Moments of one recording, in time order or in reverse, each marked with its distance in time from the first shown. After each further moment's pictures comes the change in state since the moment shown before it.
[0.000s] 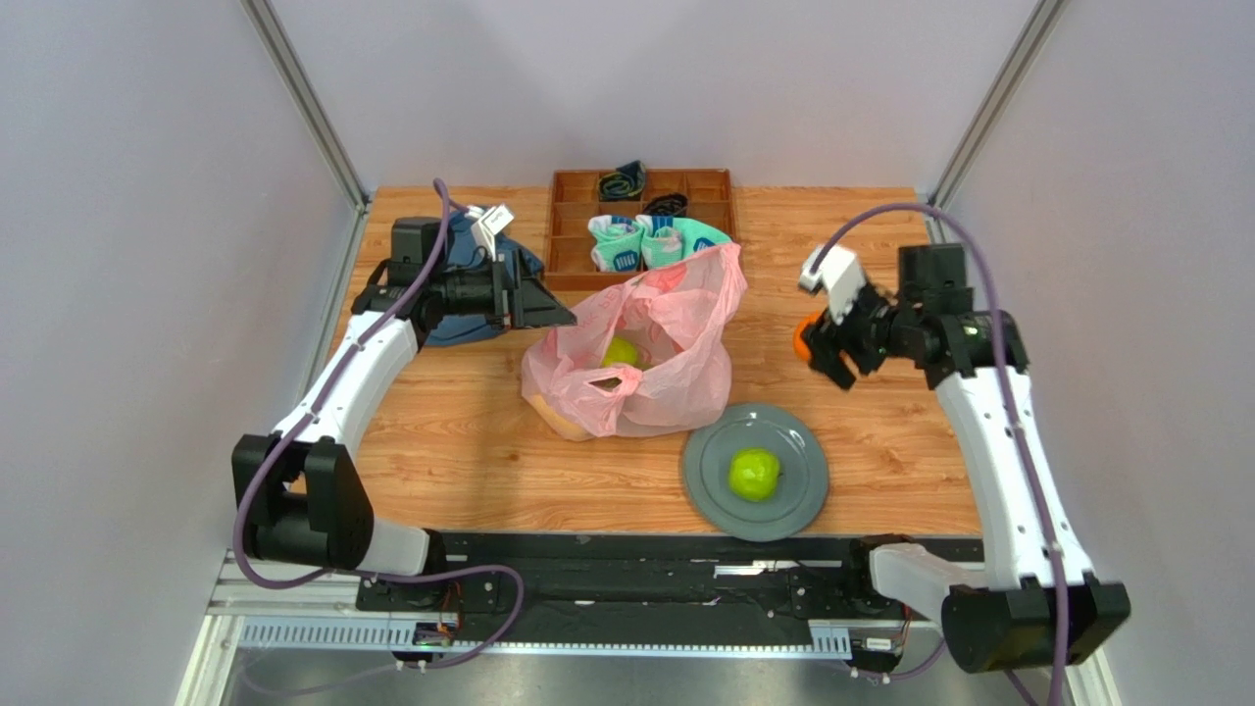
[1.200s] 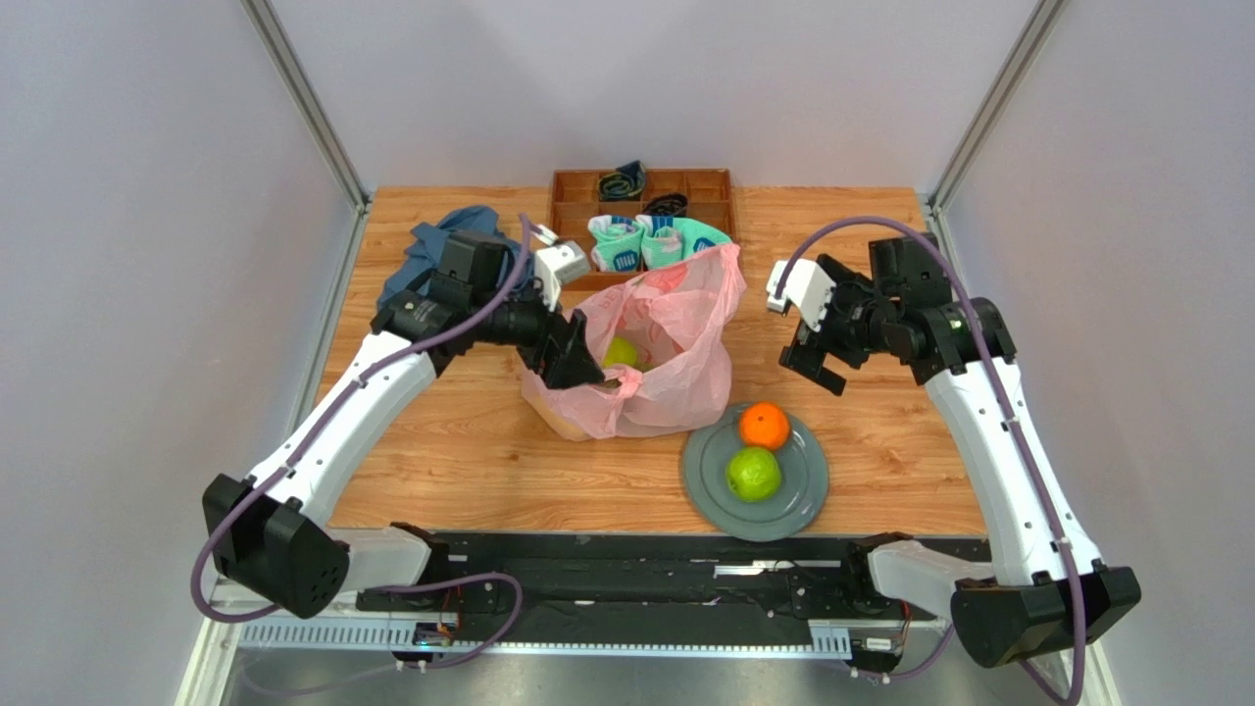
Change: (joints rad) left arm -0.291 -0.111 0.090 -0.310 -0.333 0.459; right arm 0.112 0.036 -0.019 -0.081 0.070 -0.262
